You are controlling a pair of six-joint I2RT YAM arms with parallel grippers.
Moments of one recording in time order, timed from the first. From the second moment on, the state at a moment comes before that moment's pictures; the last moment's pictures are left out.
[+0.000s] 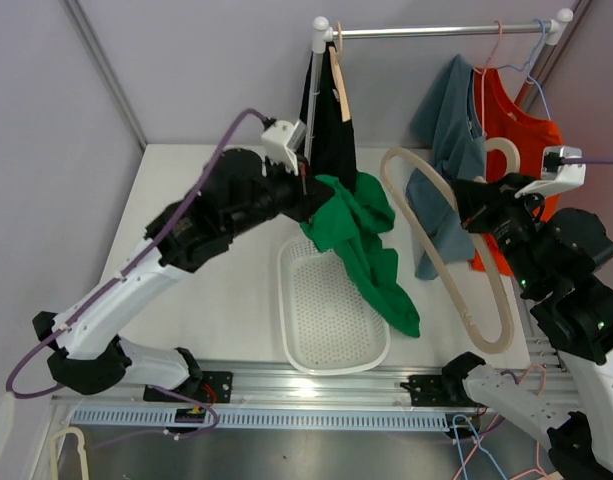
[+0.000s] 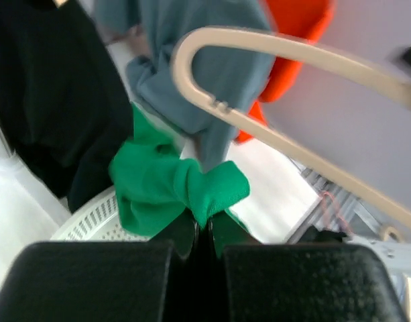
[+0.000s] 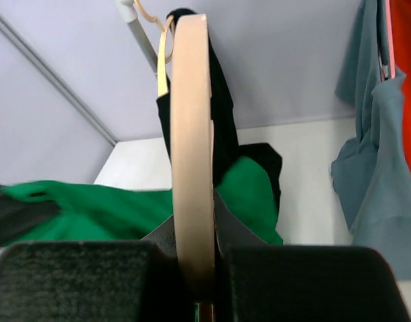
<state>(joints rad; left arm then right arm) -0.92 1.31 1.66 -0.57 -0.09 -0.37 0.55 0.83 1.49 -0.66 0.30 0.39</state>
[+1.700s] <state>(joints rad) -0.92 1.40 0.75 0.00 0.25 -0.72 0.26 1.81 2.07 -0.20 0.08 0.16</state>
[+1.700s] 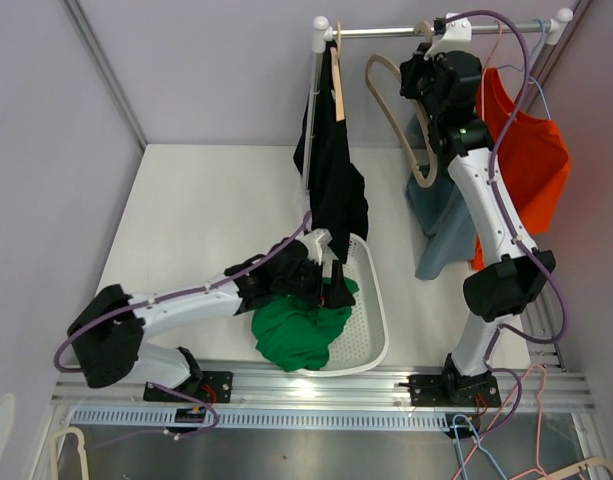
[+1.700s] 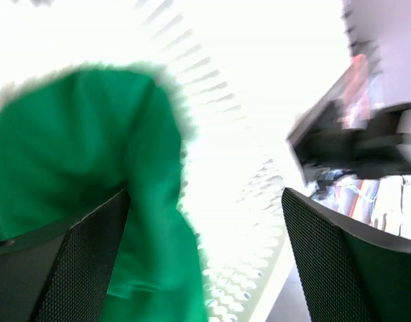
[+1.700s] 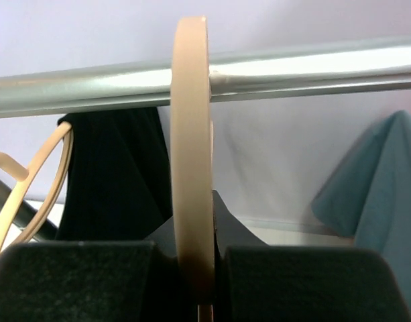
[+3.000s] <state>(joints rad) -0.98 1.07 1.08 -0.34 -0.10 -0.46 0.71 1.69 2.14 -0.35 0.57 -0.04</state>
